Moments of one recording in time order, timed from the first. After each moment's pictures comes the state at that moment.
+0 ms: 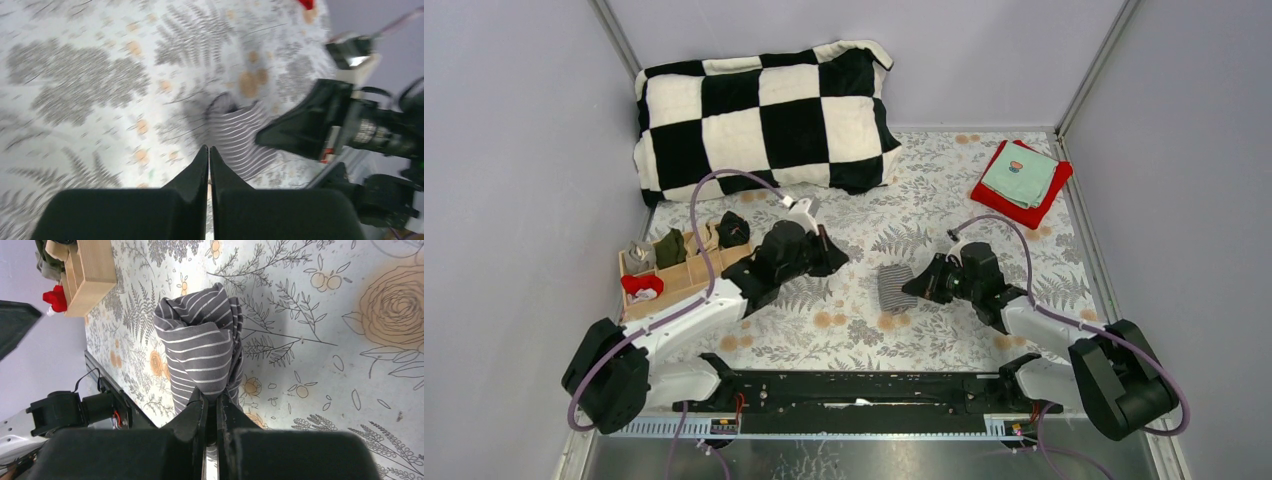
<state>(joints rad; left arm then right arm) -0.70 1.21 0.68 0.09 0.09 -0.69 0.43 1.20 0.33 0.24 -0.43 0.80</state>
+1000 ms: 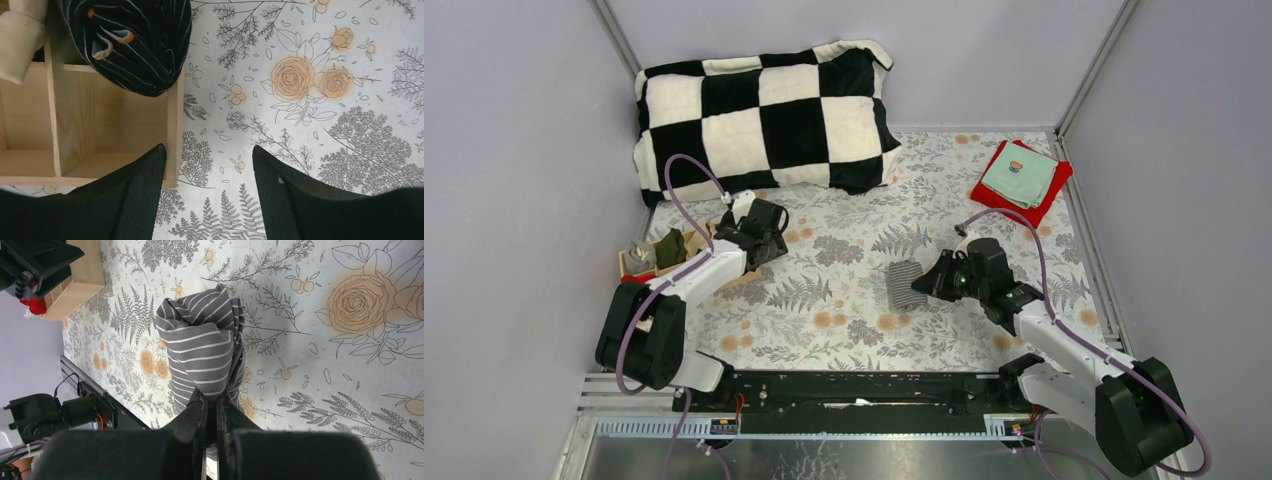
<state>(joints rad) -0.35 1.41 0.81 -0.39 -0.40 -0.68 0.43 1.01 0.41 -0.05 -0.33 0.71</state>
